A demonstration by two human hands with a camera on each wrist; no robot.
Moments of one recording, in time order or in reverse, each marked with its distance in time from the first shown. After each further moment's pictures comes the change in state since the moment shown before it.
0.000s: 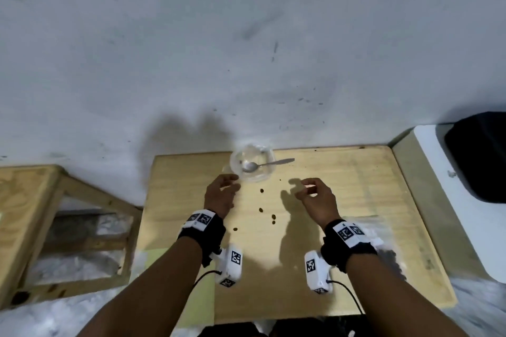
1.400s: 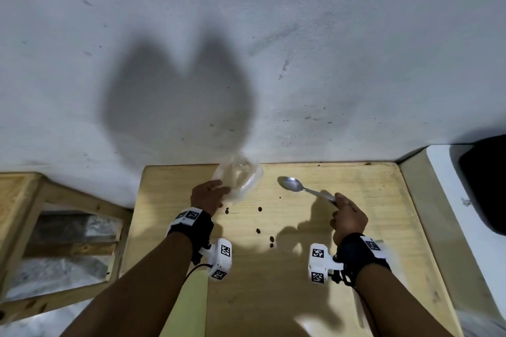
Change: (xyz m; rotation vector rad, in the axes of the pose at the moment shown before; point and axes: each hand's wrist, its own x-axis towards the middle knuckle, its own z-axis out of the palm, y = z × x) left_hand 0.084 -0.002 -0.011 0.011 0.093 -0.155; right_hand 0.066 0.032 -0.019 0.601 0.442 0.425
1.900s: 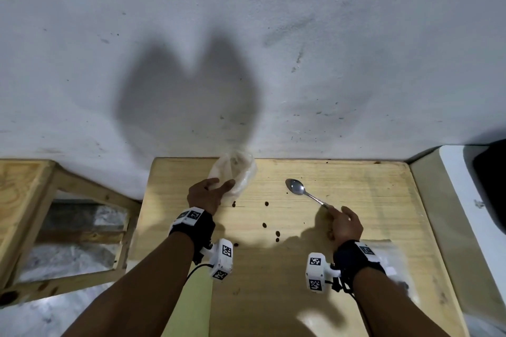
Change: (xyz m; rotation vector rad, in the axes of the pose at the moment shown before) left_hand -0.017 -0.006 -0.019 0.072 0.126 -0.008; right_hand 0.017 0.047 -0.006 -0.191 -0.031 0.088
